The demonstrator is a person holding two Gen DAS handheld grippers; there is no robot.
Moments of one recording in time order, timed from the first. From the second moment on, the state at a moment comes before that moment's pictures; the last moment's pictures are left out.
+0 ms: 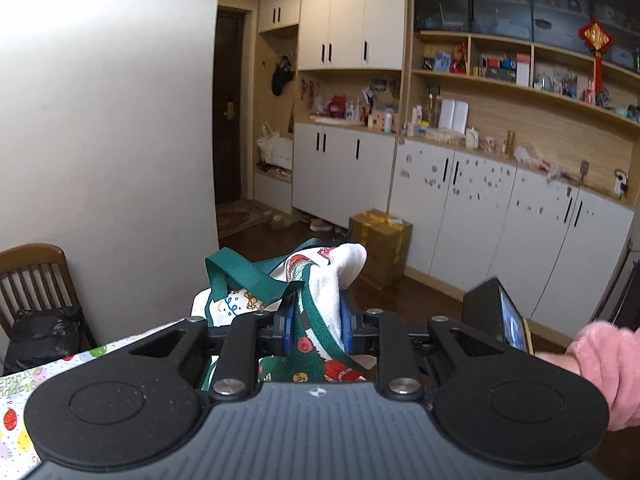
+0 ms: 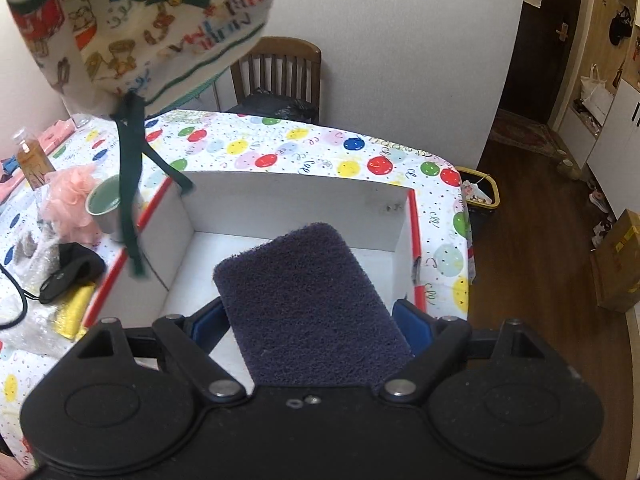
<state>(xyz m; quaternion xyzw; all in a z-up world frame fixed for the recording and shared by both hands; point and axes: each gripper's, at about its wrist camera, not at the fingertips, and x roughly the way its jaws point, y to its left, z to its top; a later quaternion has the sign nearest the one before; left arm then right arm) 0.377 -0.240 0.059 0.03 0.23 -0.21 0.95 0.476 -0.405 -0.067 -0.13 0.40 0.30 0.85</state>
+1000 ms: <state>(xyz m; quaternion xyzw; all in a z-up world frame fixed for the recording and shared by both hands) 0.438 -0.234 -0.118 0.00 0.44 -0.17 0.88 0.515 -0.356 -0.152 -0.25 0.43 0.35 0.79</state>
